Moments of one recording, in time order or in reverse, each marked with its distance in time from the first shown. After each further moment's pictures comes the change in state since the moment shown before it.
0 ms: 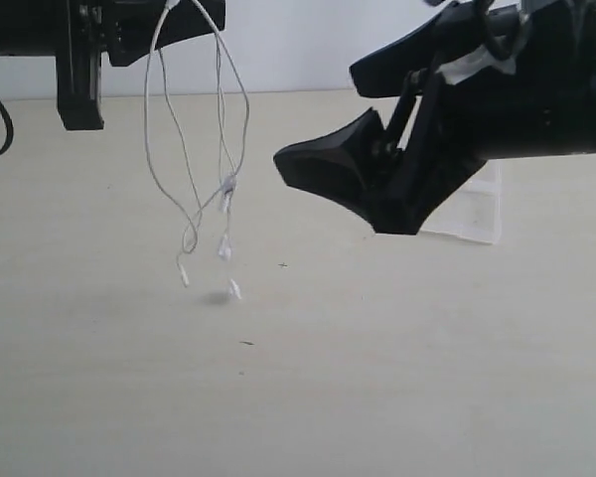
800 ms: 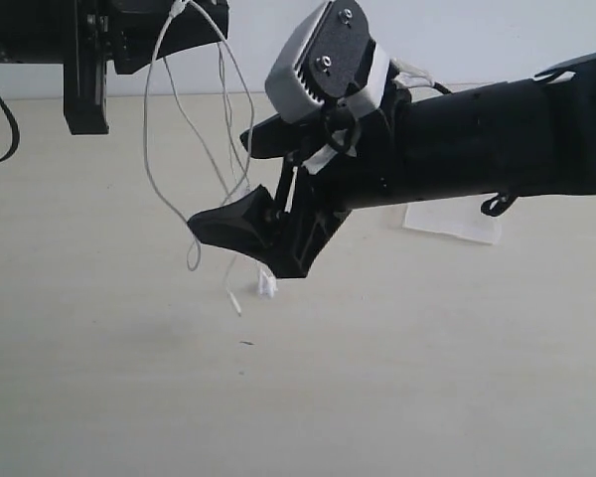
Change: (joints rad) left arm 0.000 0.018 0.000 0.002 0.000 -0.005; right arm 0.000 0.374 -0.030 0.662 0.164 -0.802
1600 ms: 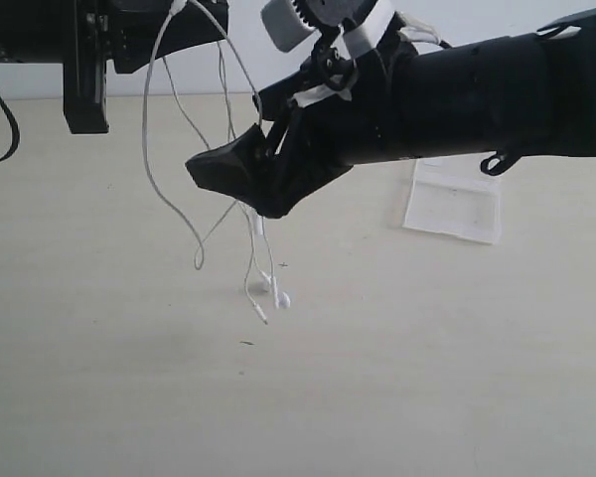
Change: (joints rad) left arm 0.000 0.000 0.000 -0.004 0.000 -0.002; right arm 0.000 -0.022 -0.072 -0.054 -0.100 0.207
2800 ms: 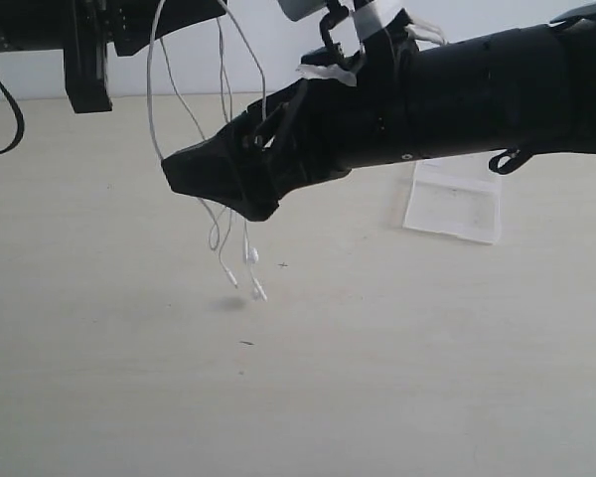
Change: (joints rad) left arm 0.000 0.000 0.000 -0.068 0.000 -0.013; right arm 0.000 -0.018 0.000 -0.056 0.081 0.231
